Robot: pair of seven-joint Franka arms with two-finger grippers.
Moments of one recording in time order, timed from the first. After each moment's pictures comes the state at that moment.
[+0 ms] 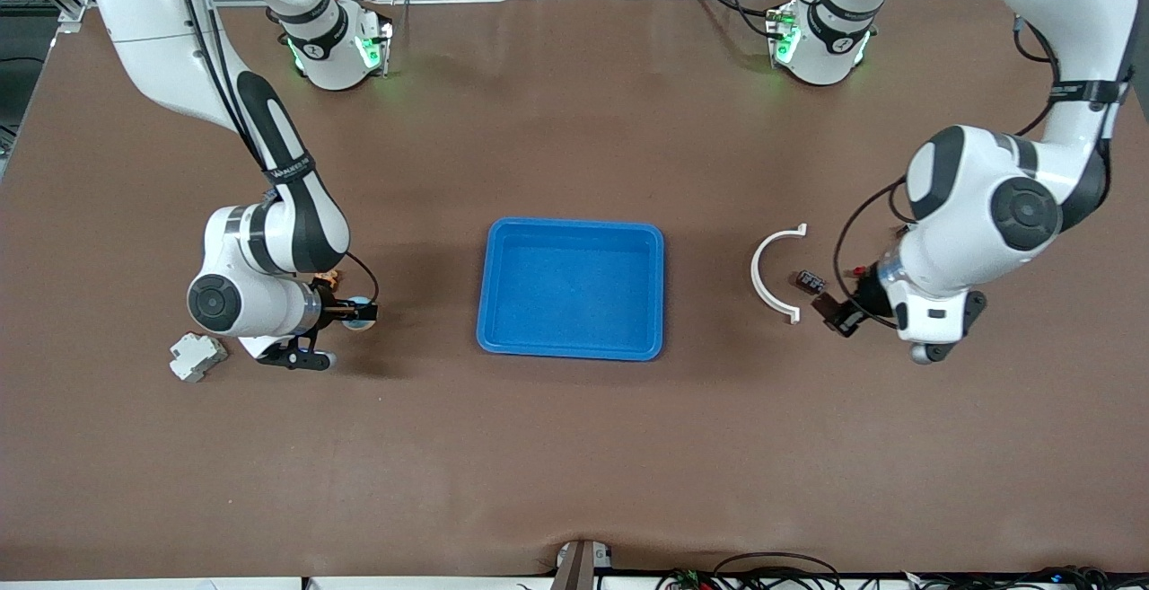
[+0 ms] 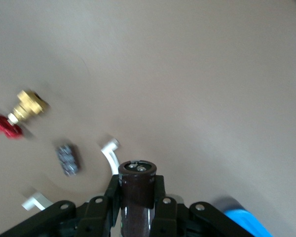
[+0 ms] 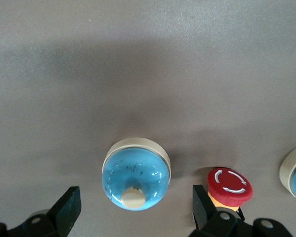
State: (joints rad) left arm 0.18 0.36 -0.45 -1.81 0.07 2.20 -1.06; right arm 0.22 0.59 -0.07 -1.80 0.17 2.15 0.15
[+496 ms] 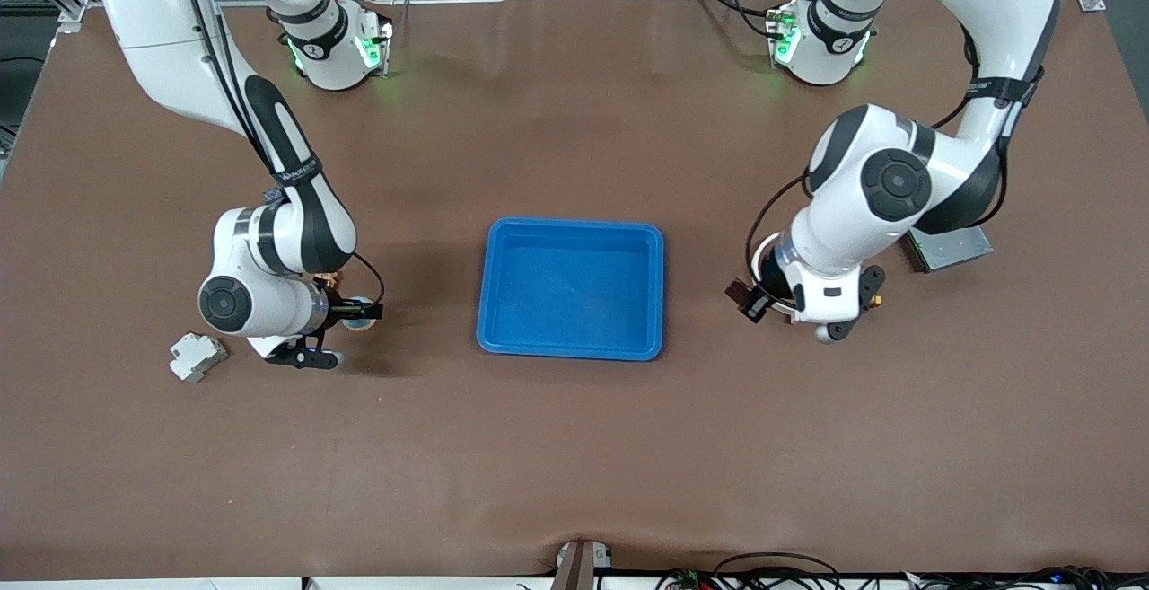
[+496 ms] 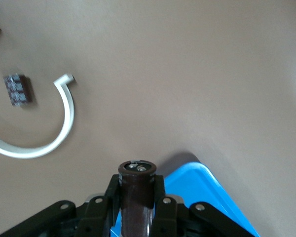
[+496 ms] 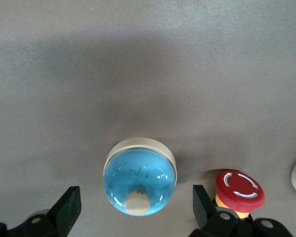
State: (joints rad) left arm 0.00 0.38 -0.46 -1.75 0.07 2.19 -1.31; right arm 0.23 0.61 -0.07 -1.81 0.17 2.16 0.15
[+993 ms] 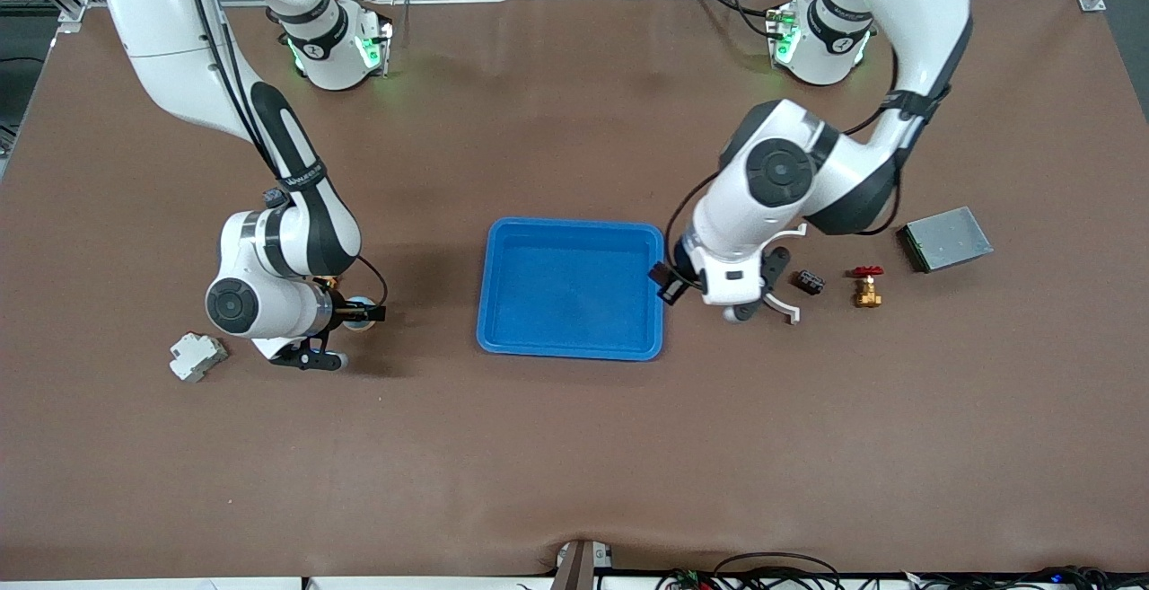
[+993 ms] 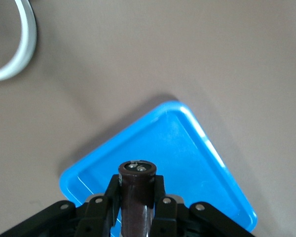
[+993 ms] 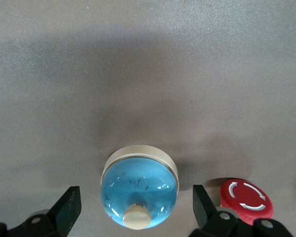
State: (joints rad) left arm -0.19 0.49 -0.45 -1.65 0.08 2.19 -1.53; right arm 0.23 0.62 -0.07 -1.81 0.17 2.19 0.15
